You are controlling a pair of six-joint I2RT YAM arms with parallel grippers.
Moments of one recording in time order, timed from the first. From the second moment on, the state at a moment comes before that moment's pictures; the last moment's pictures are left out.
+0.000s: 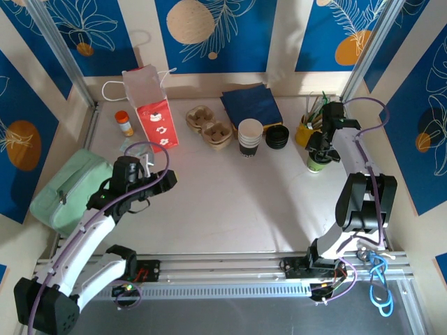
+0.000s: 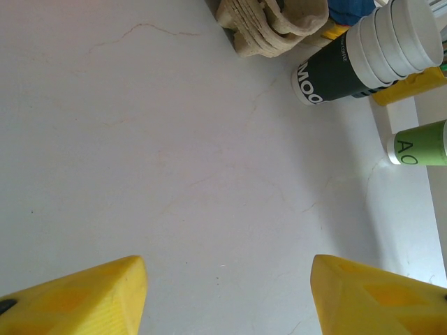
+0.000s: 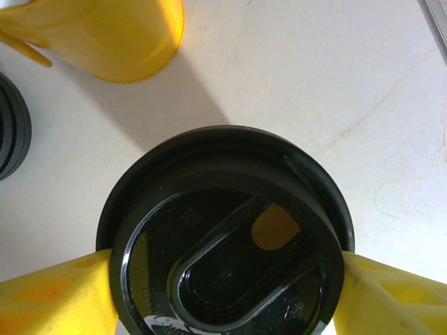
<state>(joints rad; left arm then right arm) -0.31 0.86 0.69 -0.52 0.30 -0.62 -0.10 1.64 1.35 -0.92 0.16 0.37</state>
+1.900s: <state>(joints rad) -0.30 0.84 0.74 -0.54 0.32 -0.63 0.00 1.35 1.51 -1.04 -0.24 0.39</state>
